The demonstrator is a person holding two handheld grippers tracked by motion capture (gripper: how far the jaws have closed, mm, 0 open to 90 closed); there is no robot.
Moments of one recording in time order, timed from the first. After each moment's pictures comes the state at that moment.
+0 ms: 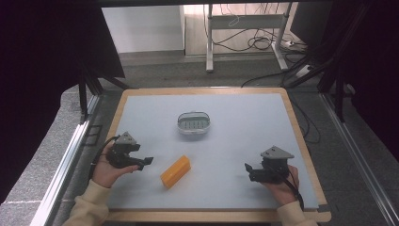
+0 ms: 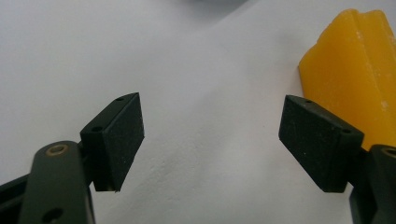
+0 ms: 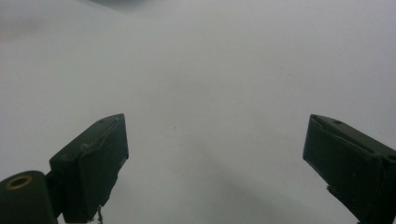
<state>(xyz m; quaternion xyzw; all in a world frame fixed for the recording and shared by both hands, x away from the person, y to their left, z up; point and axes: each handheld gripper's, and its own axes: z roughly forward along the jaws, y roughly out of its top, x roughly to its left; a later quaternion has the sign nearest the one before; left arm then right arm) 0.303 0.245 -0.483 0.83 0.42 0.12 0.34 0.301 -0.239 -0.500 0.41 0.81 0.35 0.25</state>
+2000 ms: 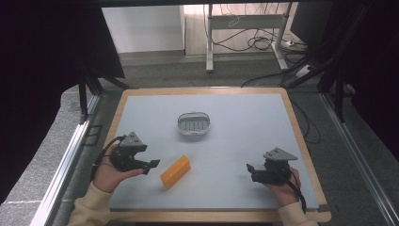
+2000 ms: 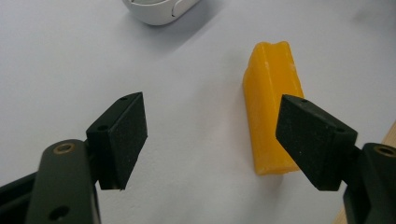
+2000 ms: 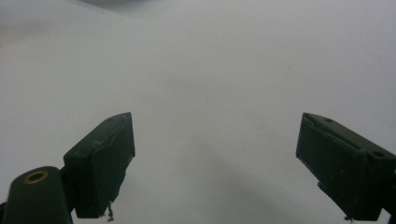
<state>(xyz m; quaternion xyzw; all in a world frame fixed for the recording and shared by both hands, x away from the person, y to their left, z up) 0.280 0.211 -0.443 0.85 0.37 0.13 0.34 0.299 -0.247 -0.504 0.41 0.80 0.36 0.24</state>
